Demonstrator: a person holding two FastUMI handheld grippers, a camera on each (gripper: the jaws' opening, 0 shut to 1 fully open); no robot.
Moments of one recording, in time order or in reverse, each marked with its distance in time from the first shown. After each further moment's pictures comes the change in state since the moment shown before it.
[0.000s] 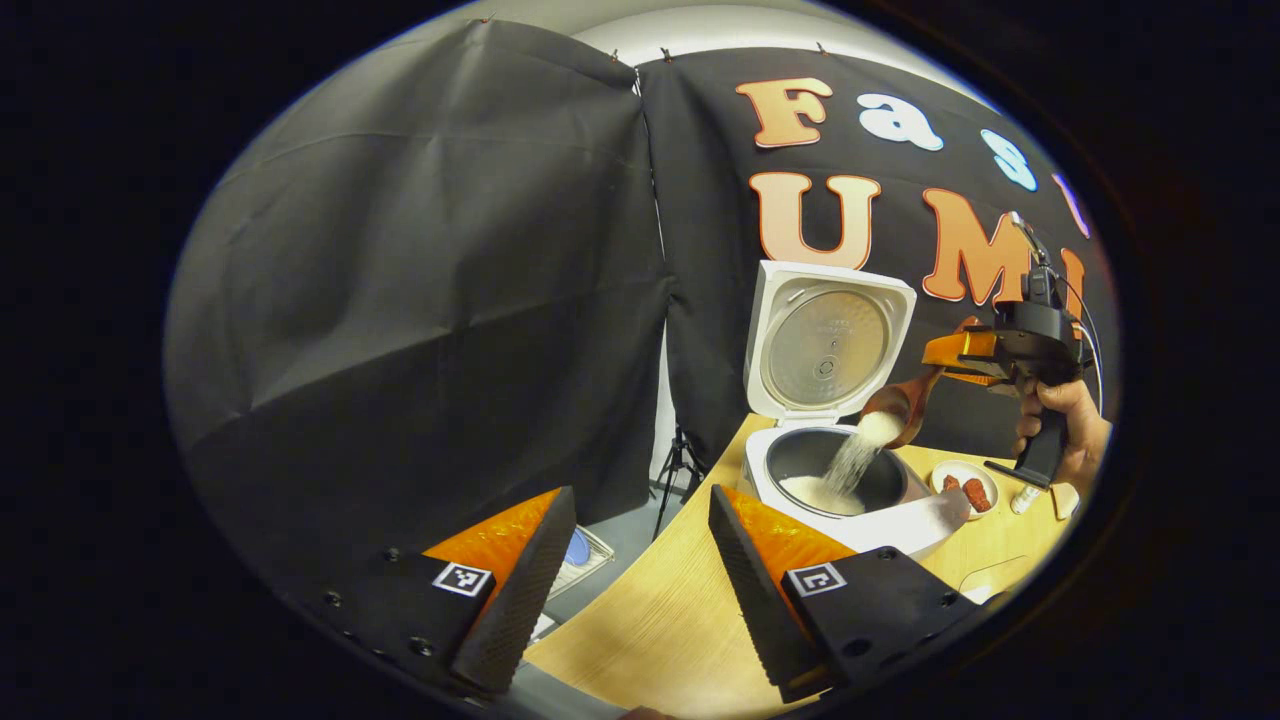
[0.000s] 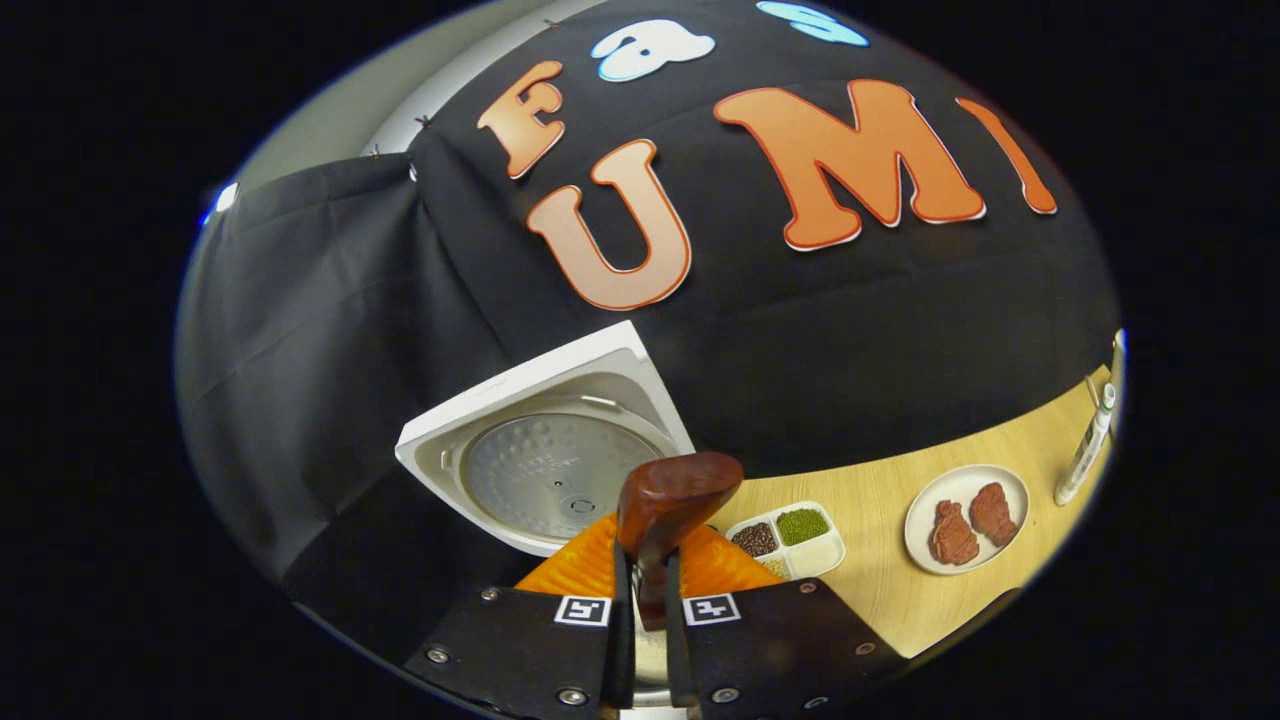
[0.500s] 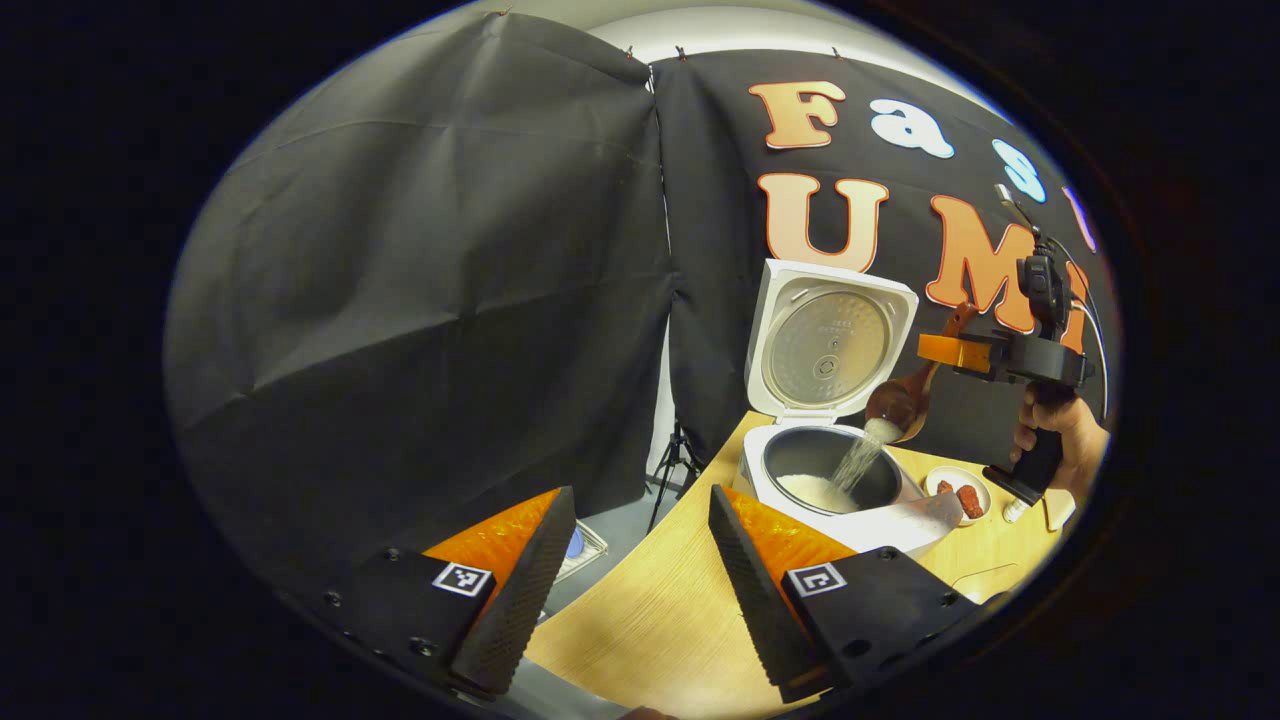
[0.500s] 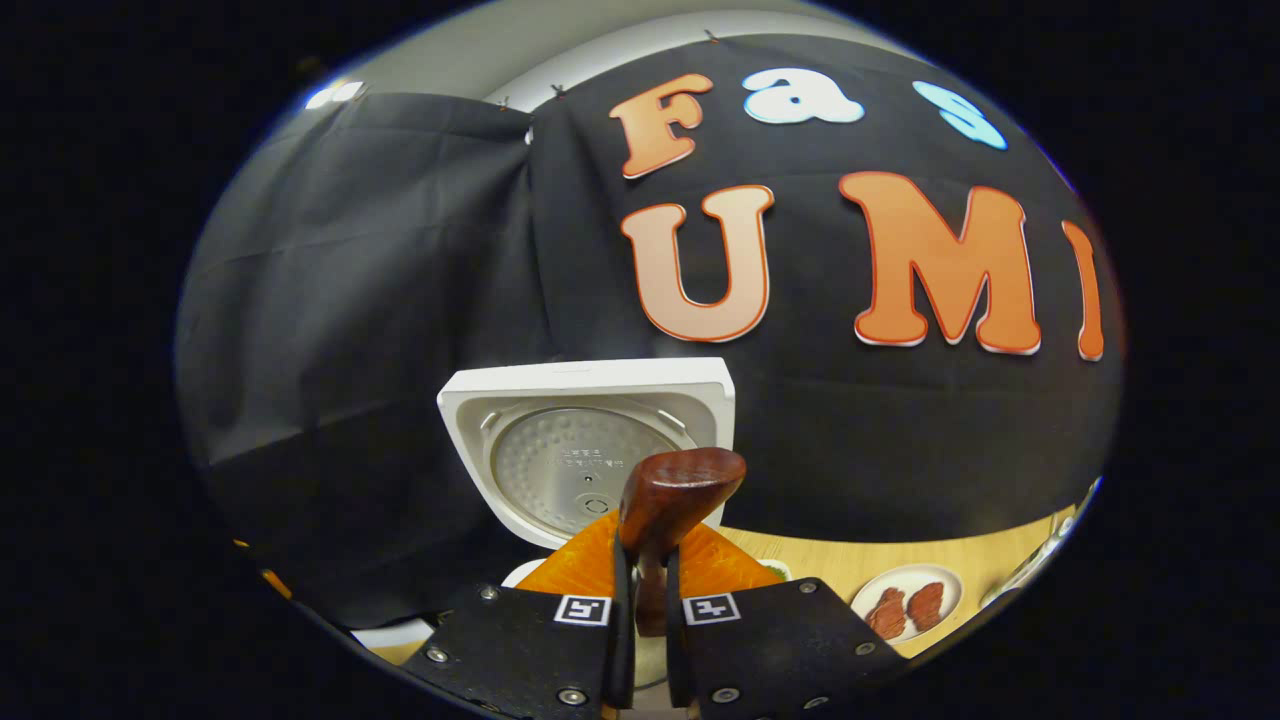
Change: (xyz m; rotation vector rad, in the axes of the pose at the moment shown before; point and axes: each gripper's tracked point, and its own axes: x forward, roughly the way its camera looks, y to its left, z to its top) left arm -0.005 0.002 -0.009 -0.040 0.021 0.007; right arm -0.014 0.025 0.015 -0.381 -0.120 0.044
